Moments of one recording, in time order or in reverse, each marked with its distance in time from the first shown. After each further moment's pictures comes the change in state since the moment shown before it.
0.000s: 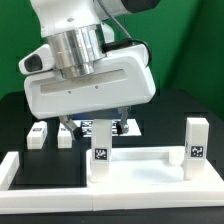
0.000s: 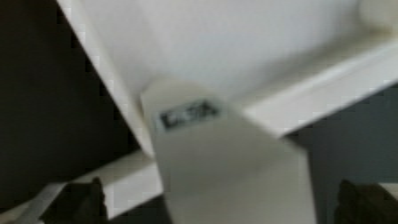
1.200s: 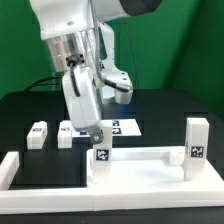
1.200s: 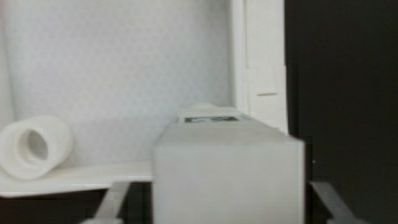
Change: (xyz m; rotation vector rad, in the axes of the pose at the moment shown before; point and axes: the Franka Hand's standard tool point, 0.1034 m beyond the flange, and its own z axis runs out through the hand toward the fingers) arm -0.002 0.004 0.002 -0.018 0.007 1.267
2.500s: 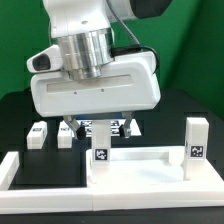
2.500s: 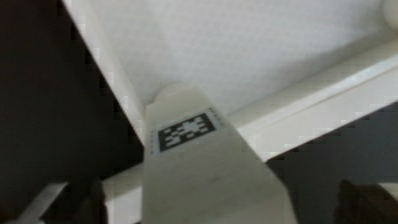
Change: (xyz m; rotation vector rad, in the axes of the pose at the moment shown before) arm -0.007 0.001 0.002 -0.038 0.029 -1.264
